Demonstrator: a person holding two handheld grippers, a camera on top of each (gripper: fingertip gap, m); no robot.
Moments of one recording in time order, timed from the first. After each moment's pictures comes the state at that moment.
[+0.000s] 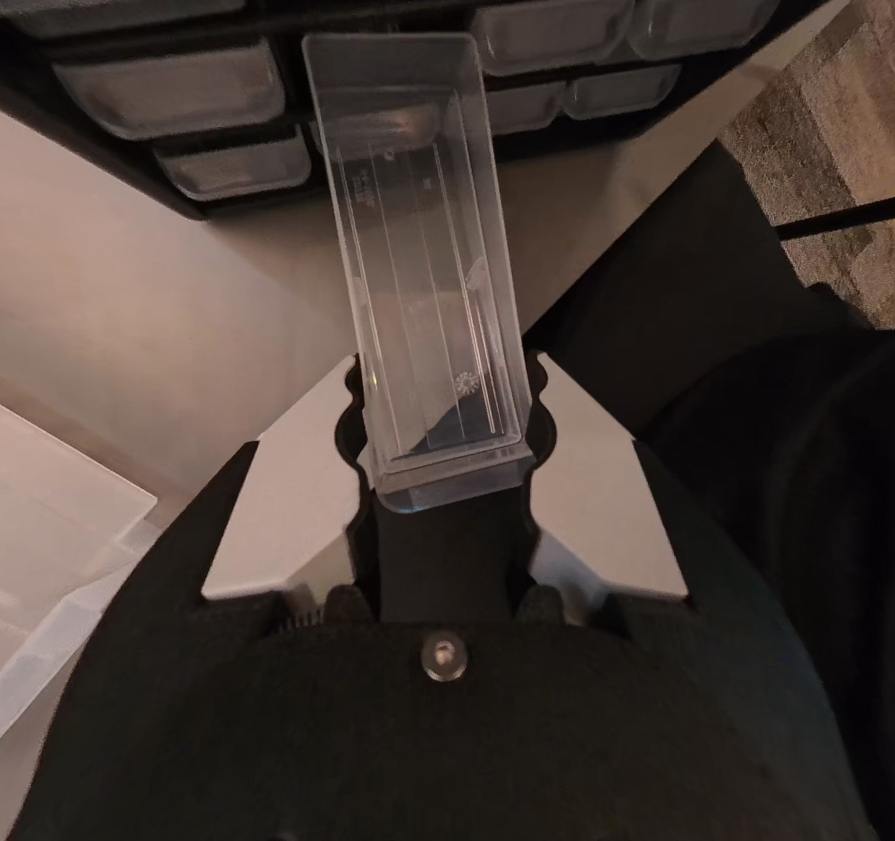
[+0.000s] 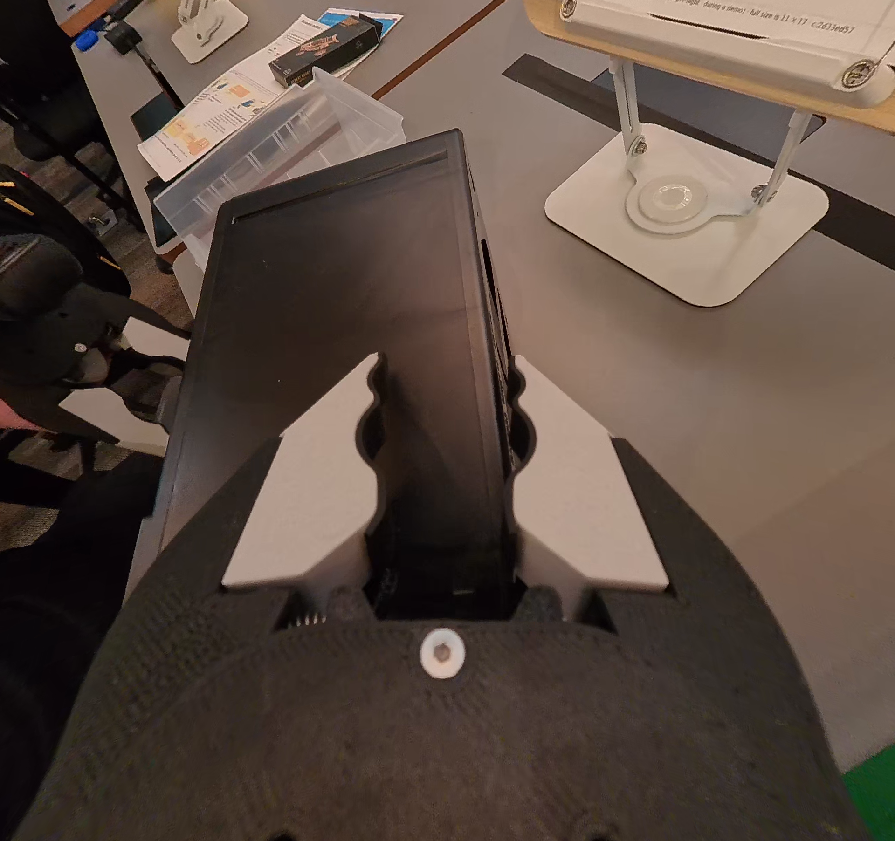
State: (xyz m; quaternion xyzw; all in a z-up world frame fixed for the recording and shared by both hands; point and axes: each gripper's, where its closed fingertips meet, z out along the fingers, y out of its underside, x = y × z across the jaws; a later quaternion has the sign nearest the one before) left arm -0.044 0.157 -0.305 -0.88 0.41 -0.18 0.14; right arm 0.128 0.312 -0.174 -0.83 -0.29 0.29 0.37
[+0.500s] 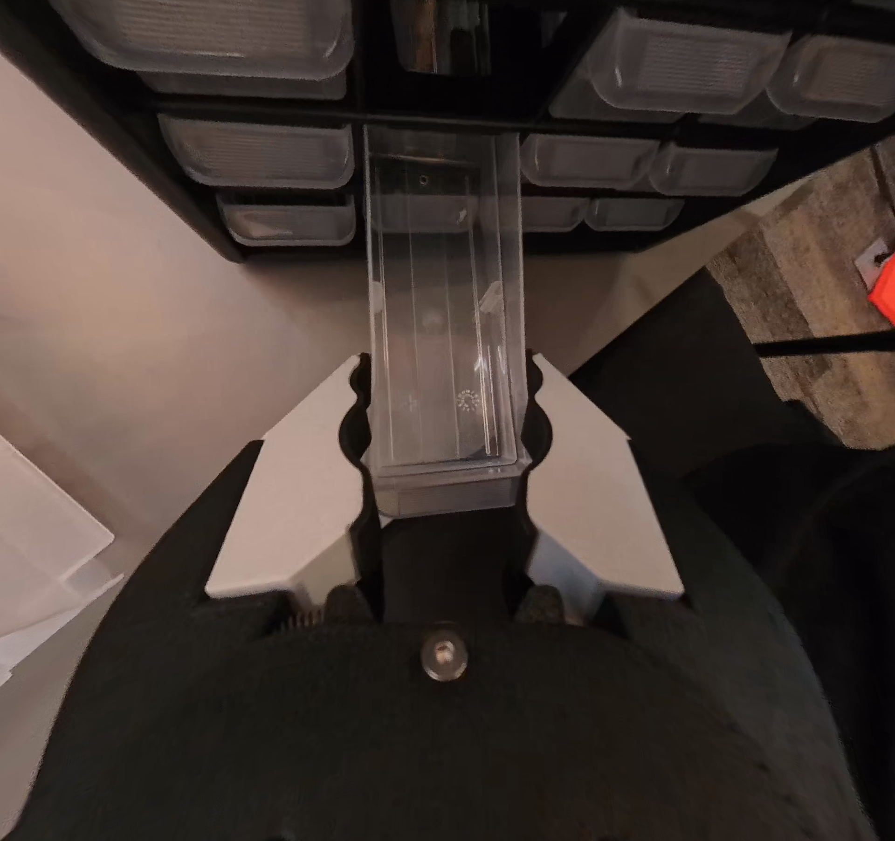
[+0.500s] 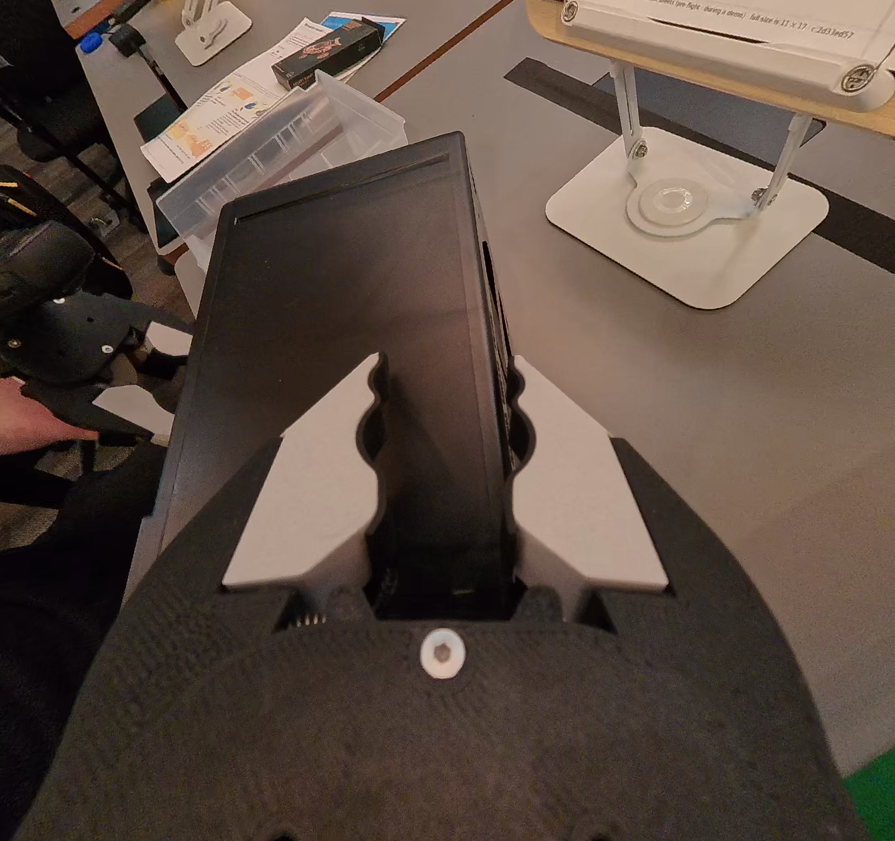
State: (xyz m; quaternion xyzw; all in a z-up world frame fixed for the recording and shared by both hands) left arm -0.030 0.181 -0.307 -0.90 0.33 -0.21 0.21; right arm 0.128 0.312 -0.174 -0.83 -0.29 0.29 0.38
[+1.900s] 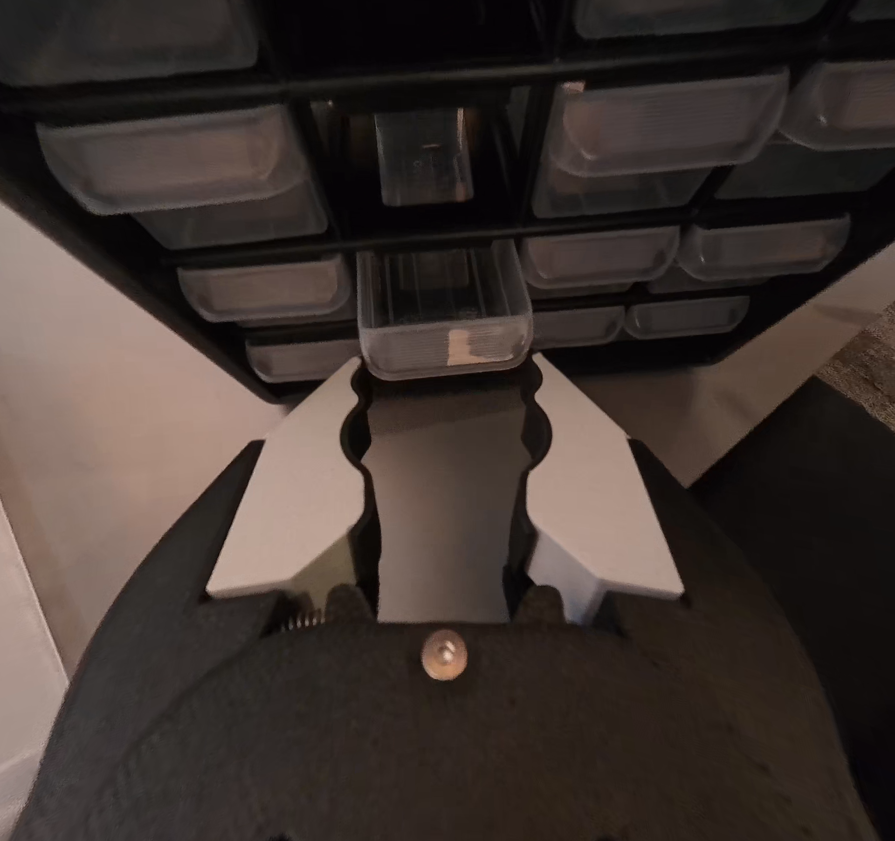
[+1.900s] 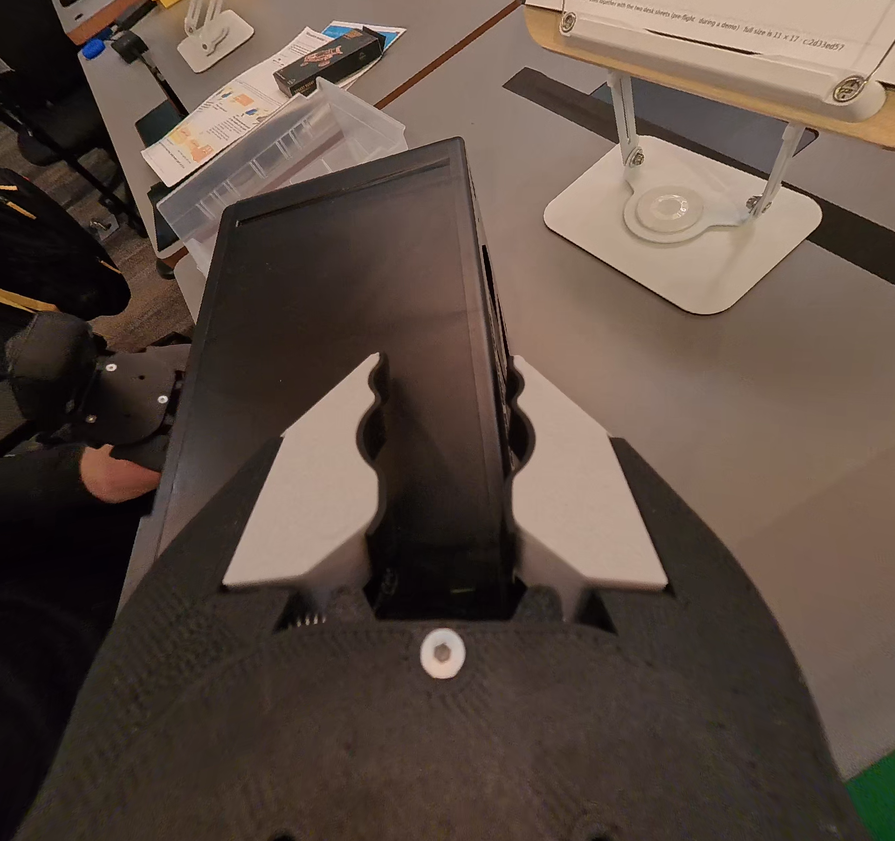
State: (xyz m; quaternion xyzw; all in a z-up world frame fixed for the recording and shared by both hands) left arm 0.005 0.219 -0.317 -0.82 0.34 -0.17 0.43; right arm 0.128 0.312 -0.173 -0.83 -0.29 0.29 0.38
